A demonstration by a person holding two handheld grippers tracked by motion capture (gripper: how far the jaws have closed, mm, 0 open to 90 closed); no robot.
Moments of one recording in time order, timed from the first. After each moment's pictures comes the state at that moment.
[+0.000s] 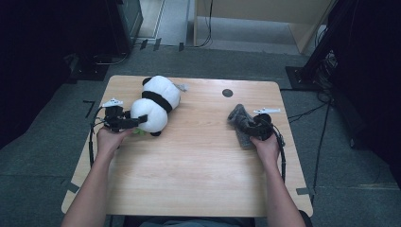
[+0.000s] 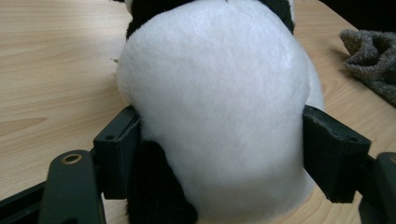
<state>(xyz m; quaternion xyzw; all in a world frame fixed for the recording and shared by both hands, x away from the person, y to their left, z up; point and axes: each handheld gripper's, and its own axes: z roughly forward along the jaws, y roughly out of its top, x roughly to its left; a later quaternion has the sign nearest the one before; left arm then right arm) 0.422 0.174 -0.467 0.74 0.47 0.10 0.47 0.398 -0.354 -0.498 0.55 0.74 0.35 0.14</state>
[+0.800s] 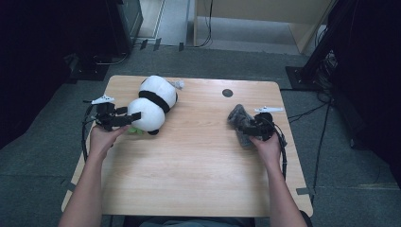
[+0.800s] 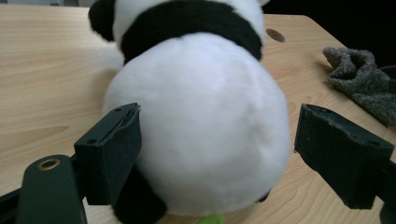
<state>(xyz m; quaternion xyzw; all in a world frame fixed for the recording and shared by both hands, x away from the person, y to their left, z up) 0.416 0.191 -0.444 0.74 0.47 0.09 0.48 0.386 -0.348 -0.475 0.53 0.75 0.37 0.14</state>
